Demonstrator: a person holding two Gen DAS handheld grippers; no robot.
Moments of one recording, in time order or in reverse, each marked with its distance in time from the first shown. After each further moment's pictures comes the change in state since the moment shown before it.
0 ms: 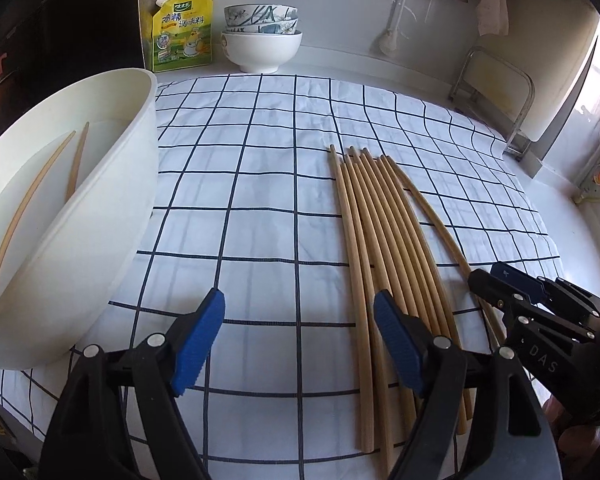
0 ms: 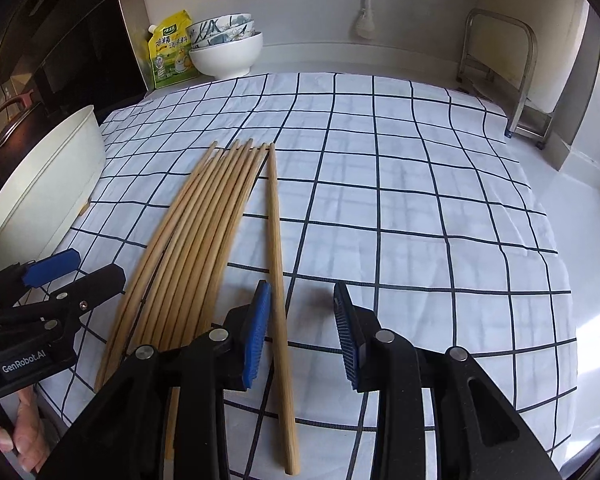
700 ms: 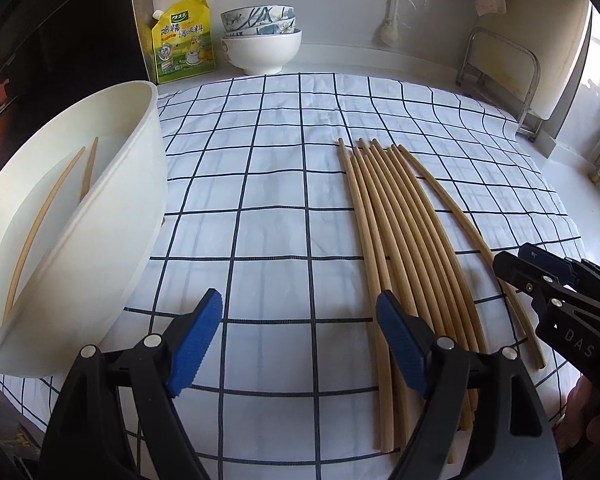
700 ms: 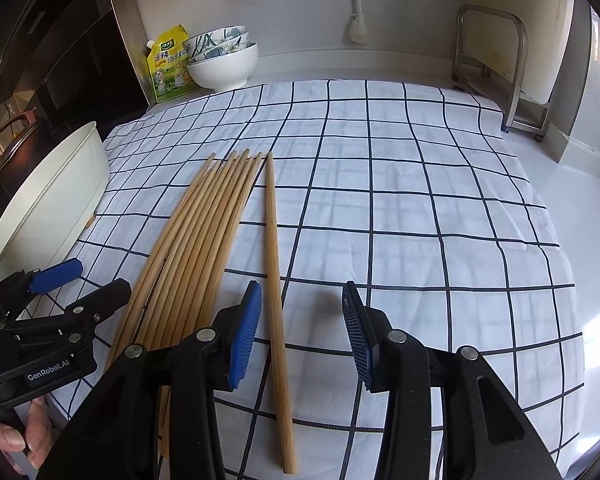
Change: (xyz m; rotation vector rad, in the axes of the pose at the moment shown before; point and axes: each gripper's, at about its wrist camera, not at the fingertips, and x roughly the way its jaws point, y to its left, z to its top) left arm 0.002 -0.006 -0.003 0.070 0.001 0.090; right arm -0.003 -0.006 -0.003 0.031 -0.030 0.029
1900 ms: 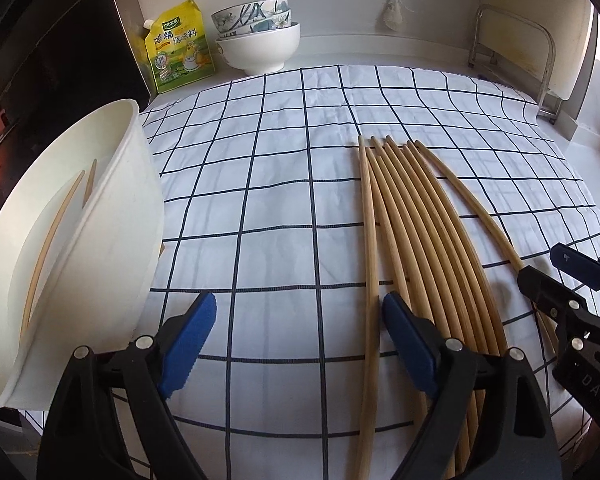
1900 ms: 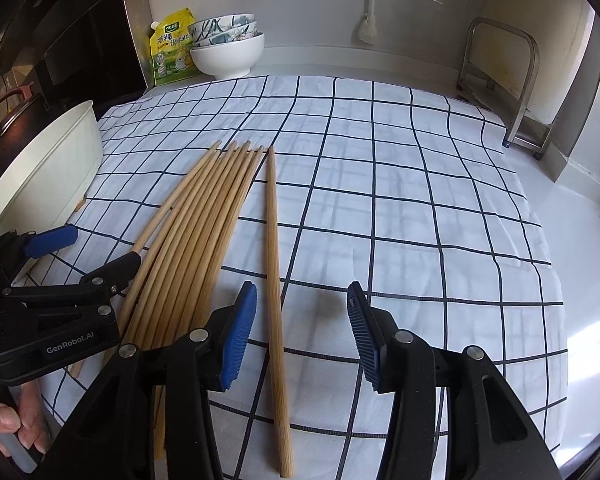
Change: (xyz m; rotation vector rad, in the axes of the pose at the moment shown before) left arm 0.022 -0.009 0.019 0.058 0.030 0.091; right arm 0.006 0.010 0.005 -0.076 0.030 -0.067
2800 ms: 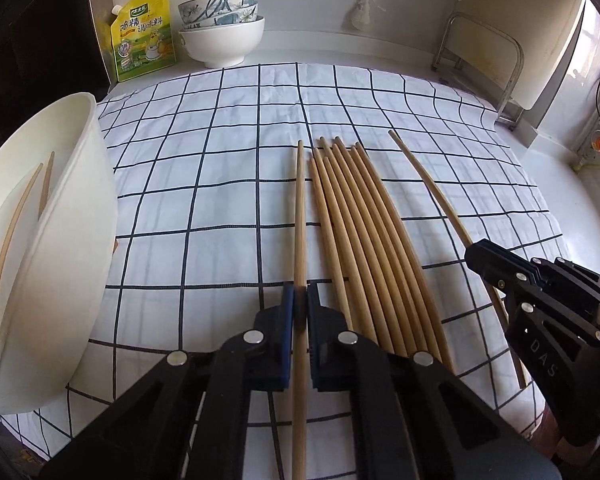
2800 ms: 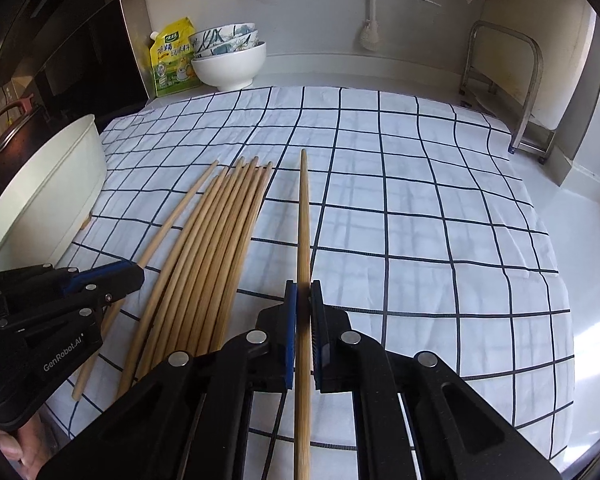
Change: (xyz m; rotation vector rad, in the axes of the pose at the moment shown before) left arm -0.012 -0.003 0.002 -0.021 0.033 -0.203; right arm -0.004 0.004 0.010 0.040 -0.035 0.025
